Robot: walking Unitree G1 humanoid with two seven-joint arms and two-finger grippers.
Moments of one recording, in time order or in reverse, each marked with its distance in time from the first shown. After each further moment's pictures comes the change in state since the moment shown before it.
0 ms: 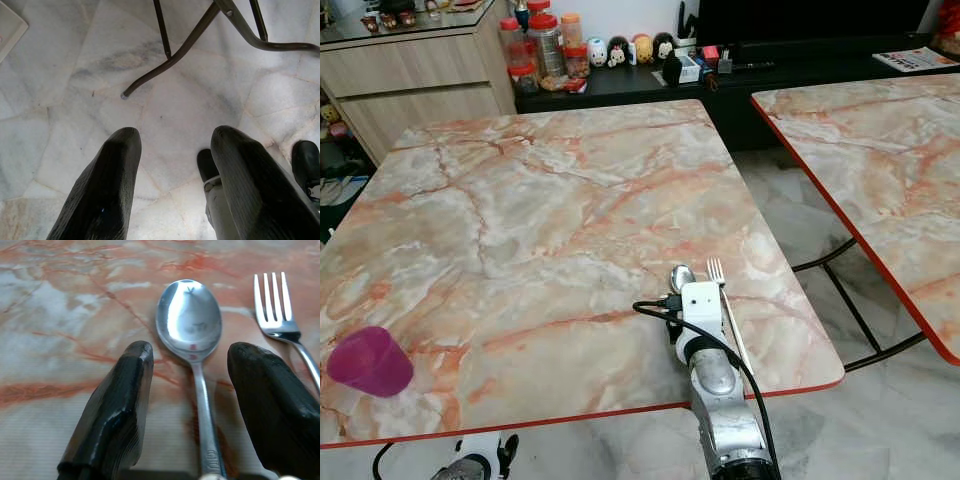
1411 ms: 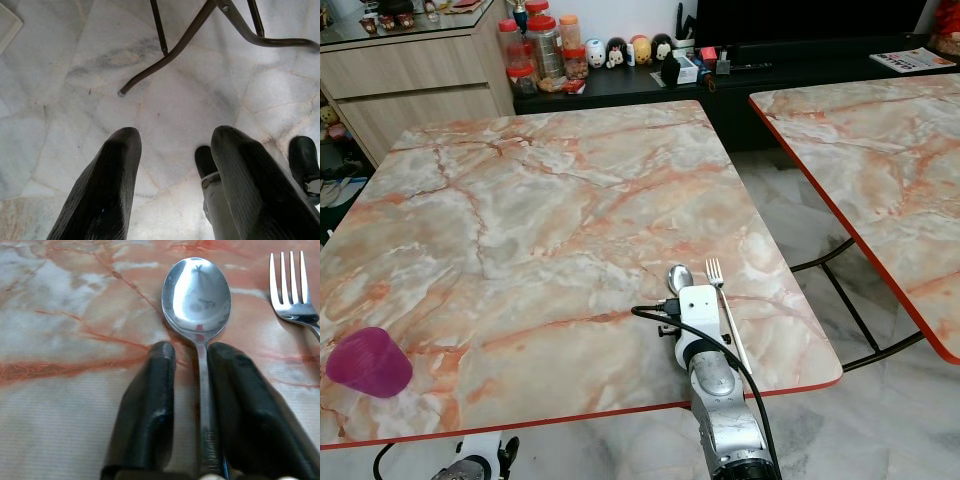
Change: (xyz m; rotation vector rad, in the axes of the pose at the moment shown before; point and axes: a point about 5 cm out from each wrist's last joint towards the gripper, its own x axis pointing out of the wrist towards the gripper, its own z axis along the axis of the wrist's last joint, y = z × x) left arm 0.000 -0.001 -0.001 0.002 0.015 -0.013; right arm -0.001 0.003 -0.007 -0.018 0.049 0.040
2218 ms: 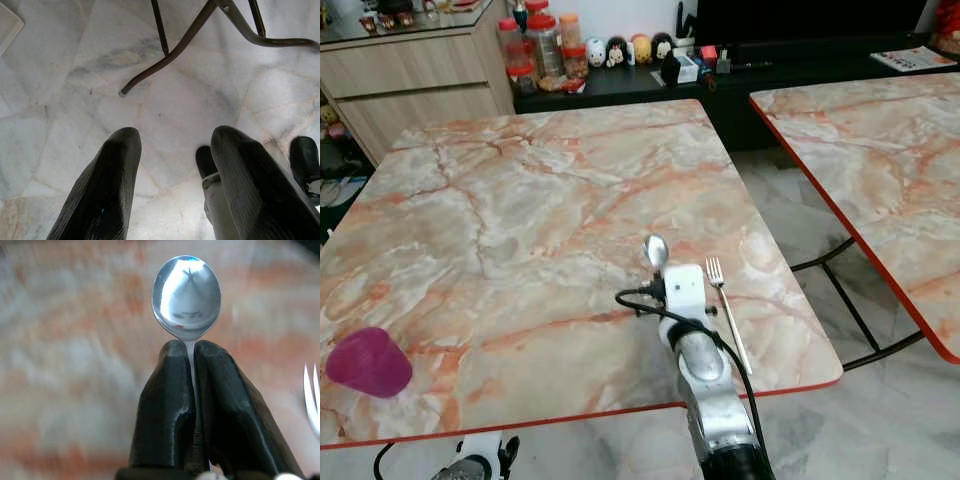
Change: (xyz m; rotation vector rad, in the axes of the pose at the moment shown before) left arm 0.000 0.000 0.001 0.002 -0.003 0.008; right arm 0.006 0.025 0.056 0.008 -0.313 0.127
